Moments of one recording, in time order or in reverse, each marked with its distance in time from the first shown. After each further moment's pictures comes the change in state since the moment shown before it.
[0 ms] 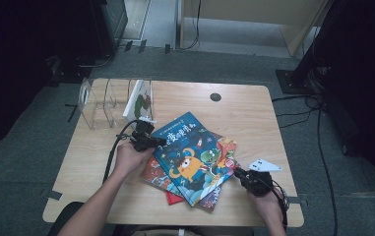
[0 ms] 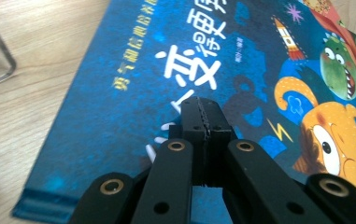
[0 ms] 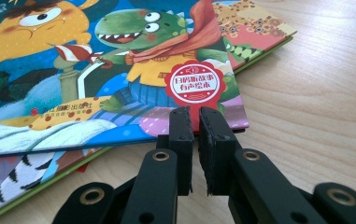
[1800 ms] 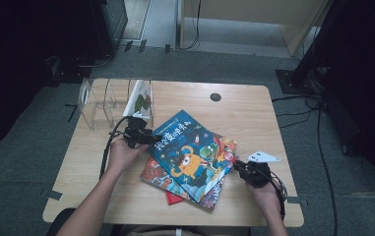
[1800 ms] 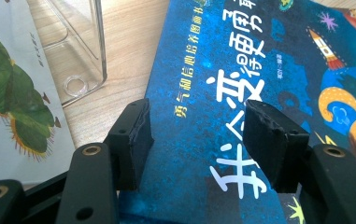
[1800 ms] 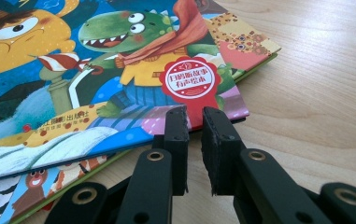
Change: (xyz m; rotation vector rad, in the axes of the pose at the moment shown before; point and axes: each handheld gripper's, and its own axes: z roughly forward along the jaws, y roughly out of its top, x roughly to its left) left arm 0.020 0.002 -0.014 -0.057 0.134 -0.014; right arm -0.012 0.014 0.015 0.008 -0.013 0.012
